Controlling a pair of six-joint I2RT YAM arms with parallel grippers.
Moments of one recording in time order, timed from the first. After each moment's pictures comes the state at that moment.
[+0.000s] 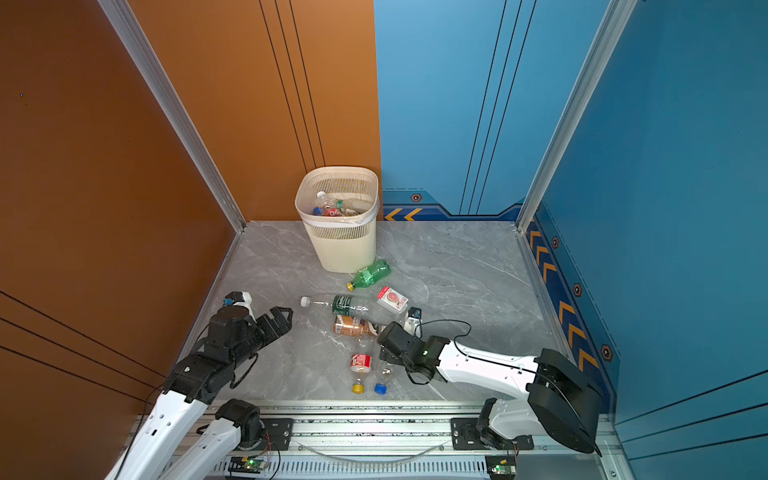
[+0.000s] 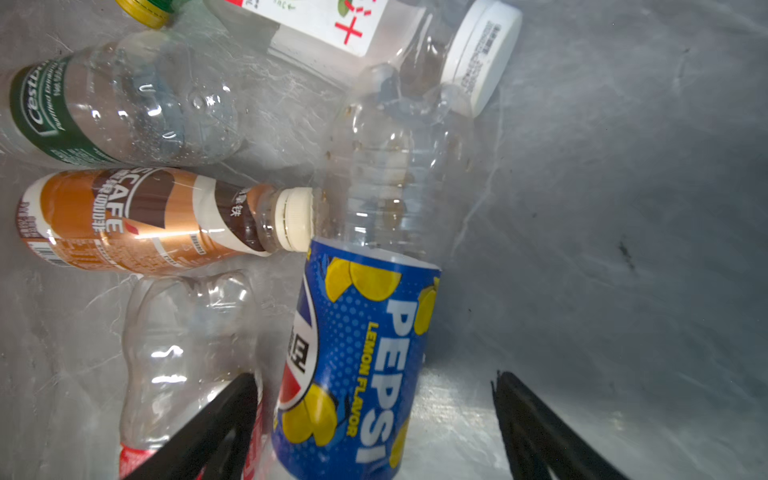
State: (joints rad) left arm -0.27 0.59 0.62 -0.67 -0.08 -0.77; right arm 1.02 1.35 0.71 -0.42 0.32 1.11
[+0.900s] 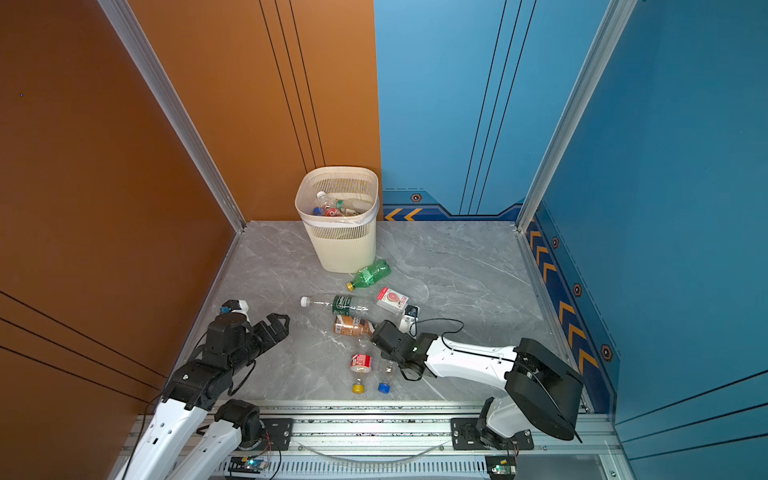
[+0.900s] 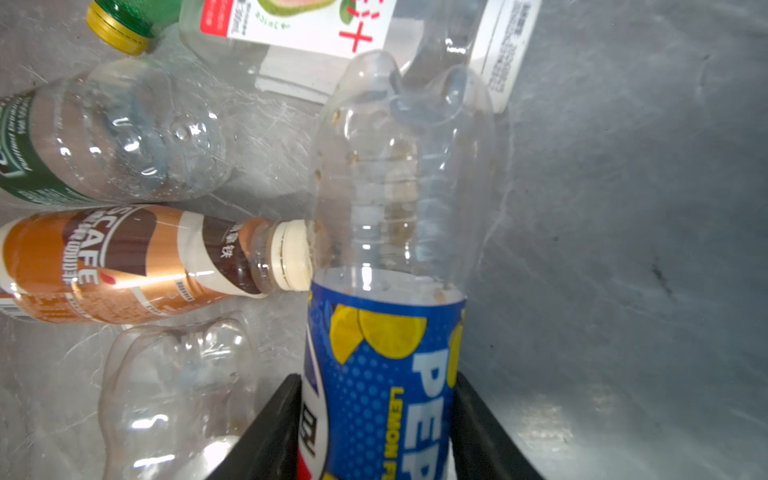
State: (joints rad) left arm -0.23 0.55 0.57 -0.71 -0.06 -0.79; right arm 1.02 1.42 0.74 -0.39 0.38 1.15
